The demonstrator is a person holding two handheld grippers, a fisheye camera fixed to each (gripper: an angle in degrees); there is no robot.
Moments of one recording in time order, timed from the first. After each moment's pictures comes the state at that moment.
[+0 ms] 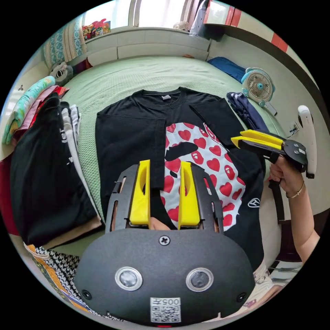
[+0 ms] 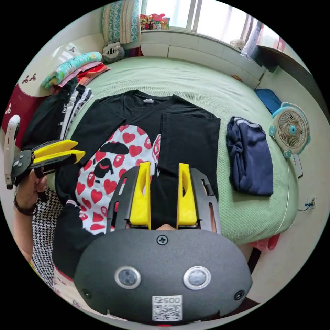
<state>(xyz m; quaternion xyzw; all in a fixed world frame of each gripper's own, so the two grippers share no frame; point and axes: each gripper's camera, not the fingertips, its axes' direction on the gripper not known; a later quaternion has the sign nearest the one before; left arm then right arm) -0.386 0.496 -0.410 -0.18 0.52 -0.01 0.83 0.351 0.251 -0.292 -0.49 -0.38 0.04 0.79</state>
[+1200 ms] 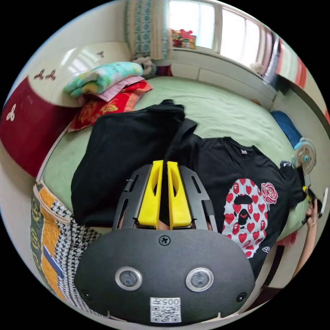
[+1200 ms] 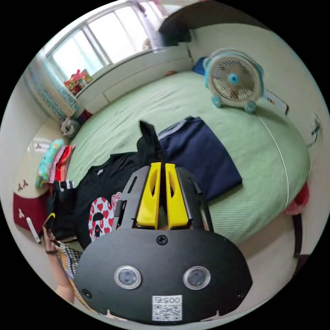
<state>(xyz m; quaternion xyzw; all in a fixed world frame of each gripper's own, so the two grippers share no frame) -0.455 0.506 -0.285 -0.22 0.35 -0.23 0.88 0.506 0.360 -0.124 -0.51 -0.27 0.34 0.75</state>
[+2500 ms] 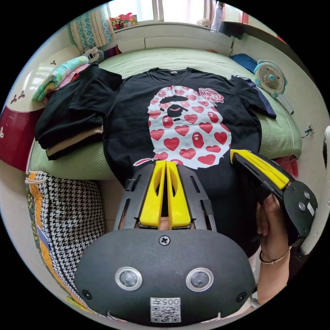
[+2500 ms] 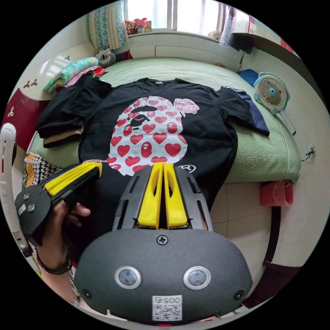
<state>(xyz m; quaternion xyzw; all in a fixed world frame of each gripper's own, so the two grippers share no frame) -0.258 0.624 -0.542 -0.25 0.43 -0.05 0.87 0.296 0.260 -0.457 -0.51 -0.34 0.11 0.78</state>
